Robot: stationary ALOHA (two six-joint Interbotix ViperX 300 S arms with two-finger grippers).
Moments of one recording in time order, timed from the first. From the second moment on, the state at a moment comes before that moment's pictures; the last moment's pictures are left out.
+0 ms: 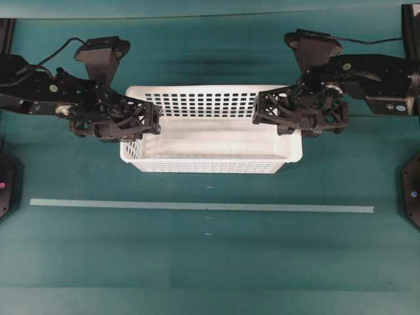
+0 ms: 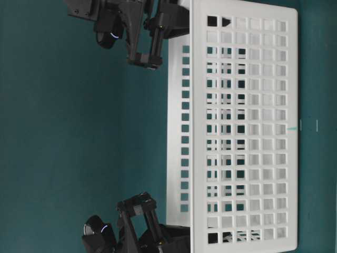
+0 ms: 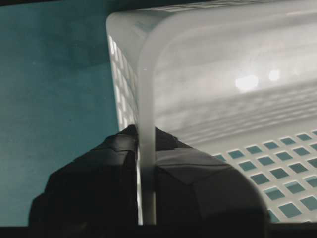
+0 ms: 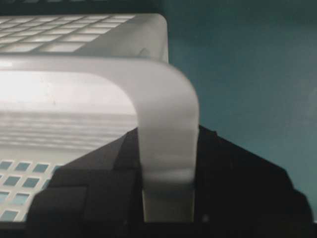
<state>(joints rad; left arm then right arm) 0.28 -0.10 0.67 0.02 0.54 -1.24 -0.34 0.00 0.57 0.10 0.79 1.23</state>
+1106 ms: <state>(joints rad) 0.26 -0.15 0.63 0.03 0.62 -1.25 -0.31 -0.06 0.54 0.09 0.86 1.25</state>
